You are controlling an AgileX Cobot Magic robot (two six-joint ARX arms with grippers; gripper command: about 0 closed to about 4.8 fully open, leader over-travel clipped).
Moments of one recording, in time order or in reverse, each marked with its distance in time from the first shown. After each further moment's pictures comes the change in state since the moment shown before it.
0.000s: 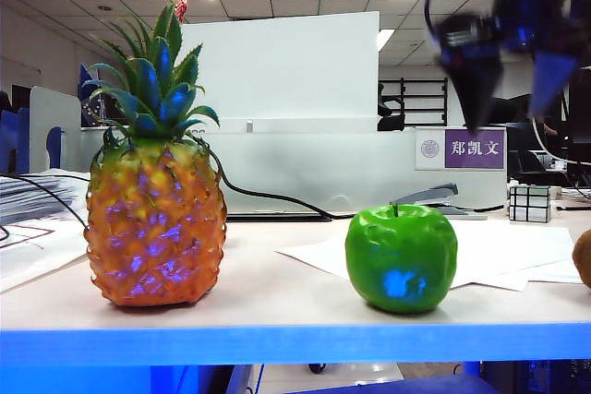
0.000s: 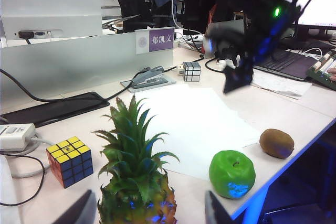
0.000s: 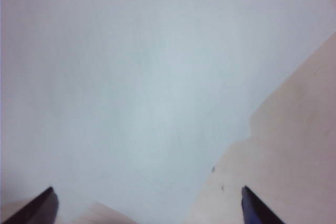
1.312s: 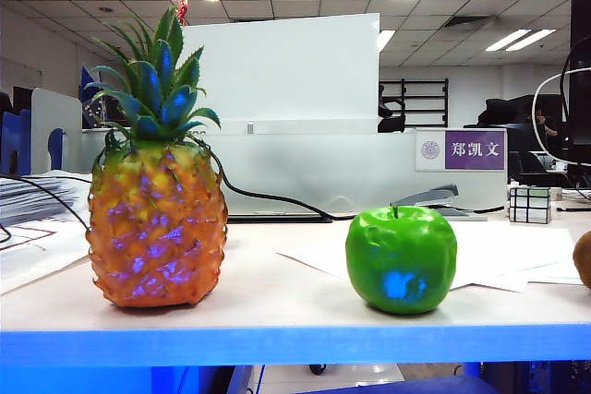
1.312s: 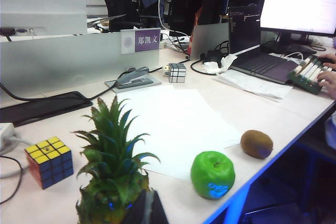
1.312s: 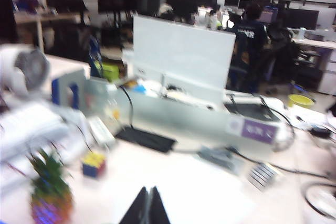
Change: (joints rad) left arm -0.048 0.000 0.000 0.005 0.000 -0.050; right arm -0.103 -1.033 0.520 -0.433 -0.338 0.013
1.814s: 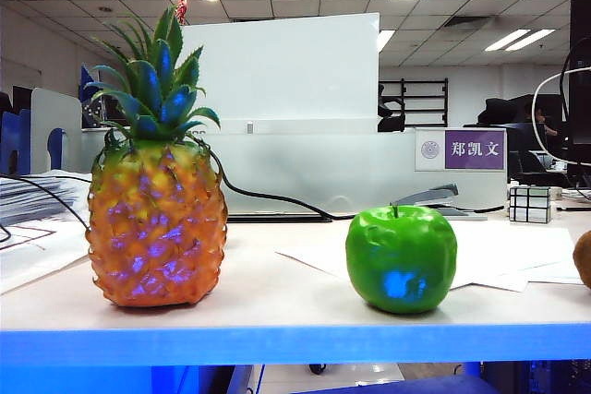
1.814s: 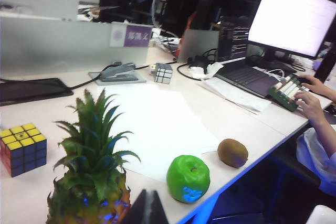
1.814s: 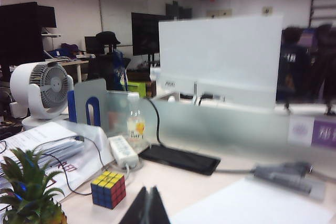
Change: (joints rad) left arm 0.000 0.000 0.000 0.005 0.015 -0.145; right arm -0.014 -0.559 -1.481 1.140 -0.135 0.195
